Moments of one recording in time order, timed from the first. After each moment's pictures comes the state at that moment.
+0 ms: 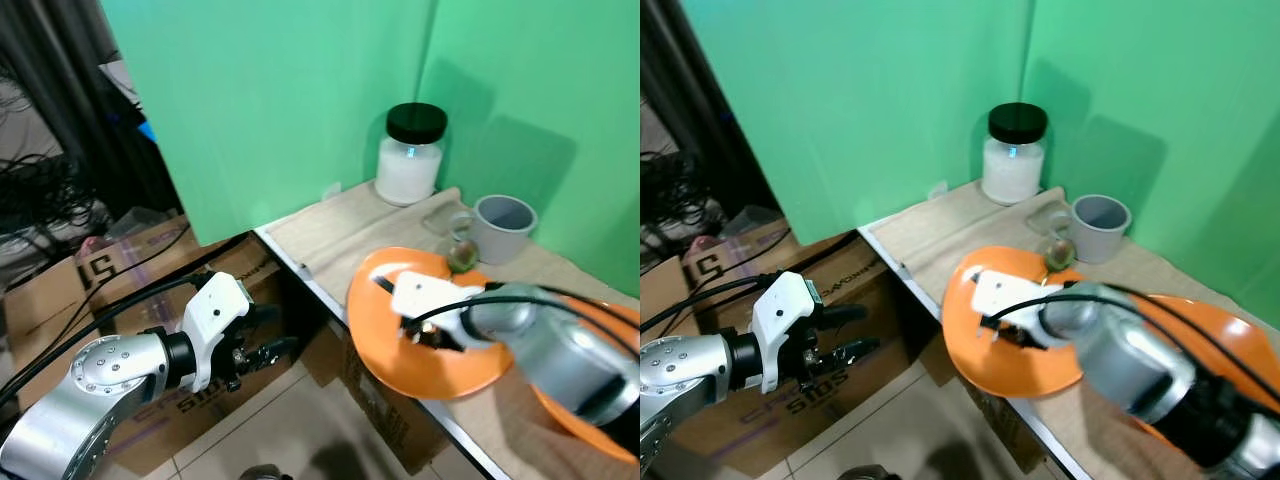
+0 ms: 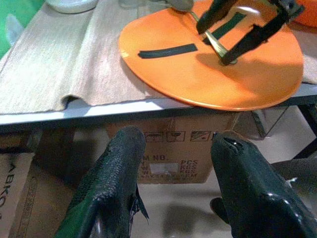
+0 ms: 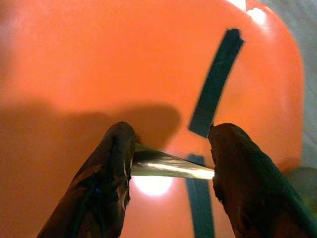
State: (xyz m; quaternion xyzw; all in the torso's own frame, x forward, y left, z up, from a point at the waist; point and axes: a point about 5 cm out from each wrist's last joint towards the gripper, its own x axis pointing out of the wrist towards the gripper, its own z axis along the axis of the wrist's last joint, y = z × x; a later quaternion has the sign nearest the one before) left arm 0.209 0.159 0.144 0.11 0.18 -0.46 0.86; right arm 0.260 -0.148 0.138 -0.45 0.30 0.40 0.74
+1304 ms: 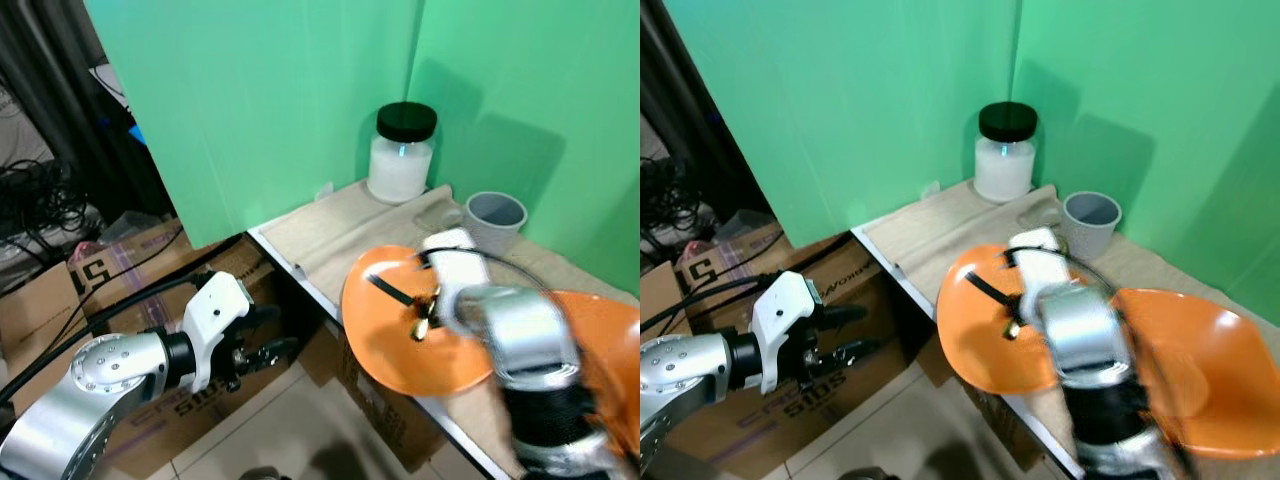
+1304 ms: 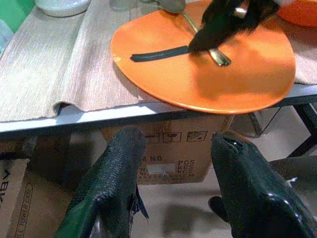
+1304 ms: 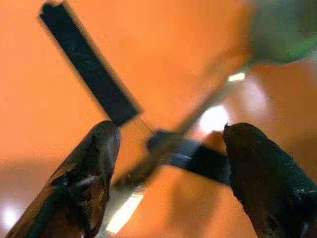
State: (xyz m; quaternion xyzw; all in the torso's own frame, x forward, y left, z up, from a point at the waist) left arm 0.209 0.159 0.145 0.11 0.18 -0.46 0.86; right arm 0.276 -0.134 0.126 -0.12 0.43 0.06 0.89
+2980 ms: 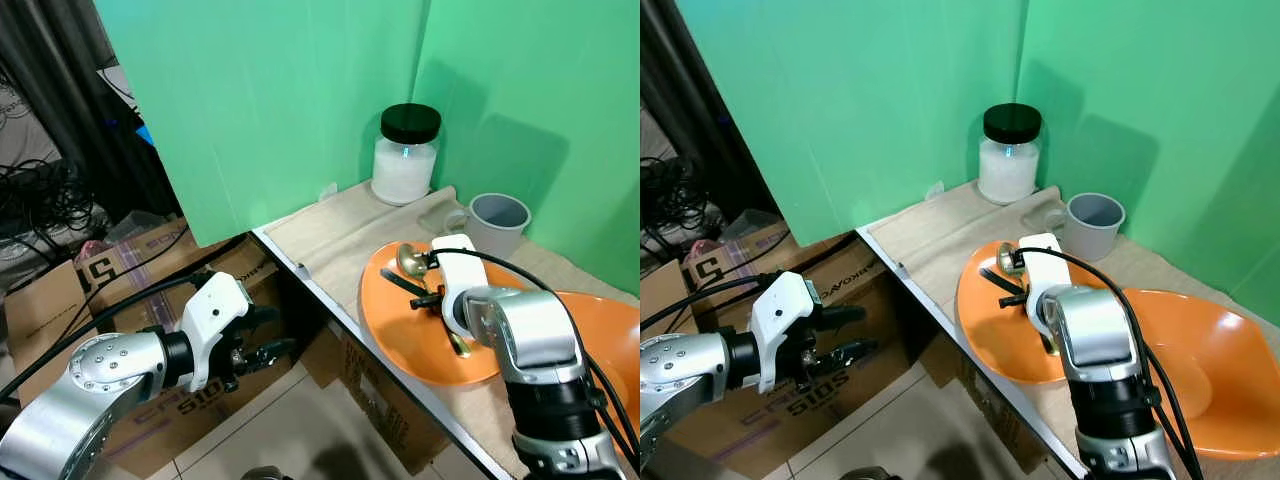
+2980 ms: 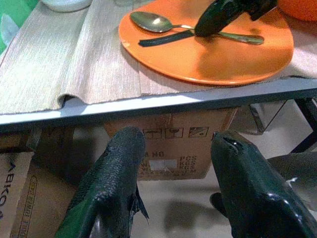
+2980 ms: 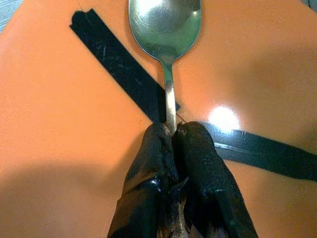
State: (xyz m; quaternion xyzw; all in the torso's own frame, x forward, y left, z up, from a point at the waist) left arm 0.210 0.162 0.143 0.12 0.19 -0.46 0.86; right arm 0.277 -0.151 0.121 -0.08 0.43 0.07 0.89
